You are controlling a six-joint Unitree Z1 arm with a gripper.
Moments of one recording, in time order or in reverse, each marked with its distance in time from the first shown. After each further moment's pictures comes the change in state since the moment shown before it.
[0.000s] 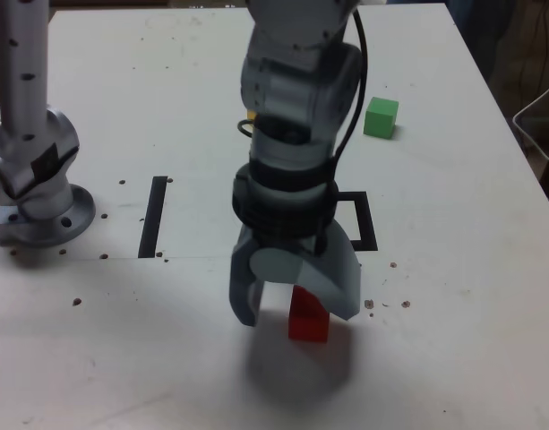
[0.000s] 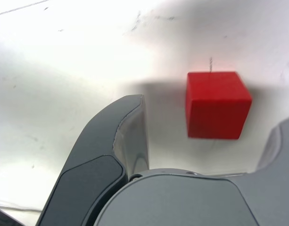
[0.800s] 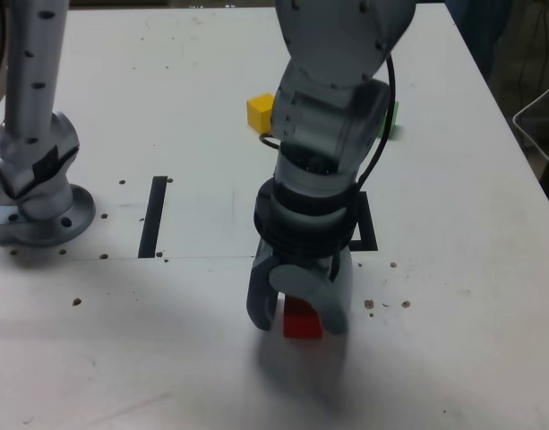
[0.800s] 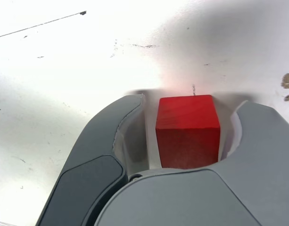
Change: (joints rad) arm 0.000 0.082 -0.063 0.032 0.055 0.019
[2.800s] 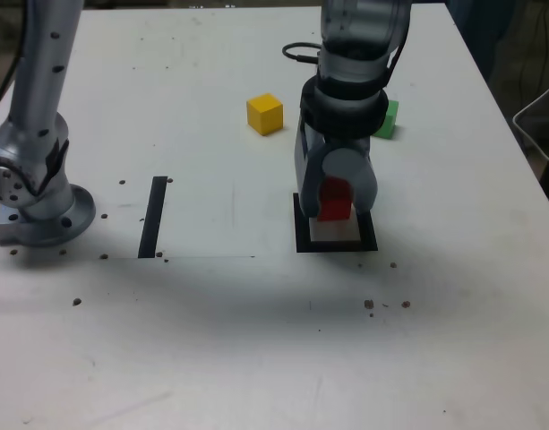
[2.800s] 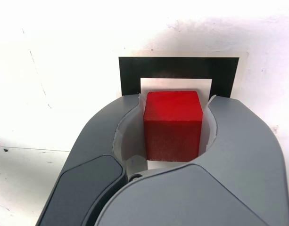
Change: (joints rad) arm 0.393 -0.008 -0.057 0.043 0.123 0.158
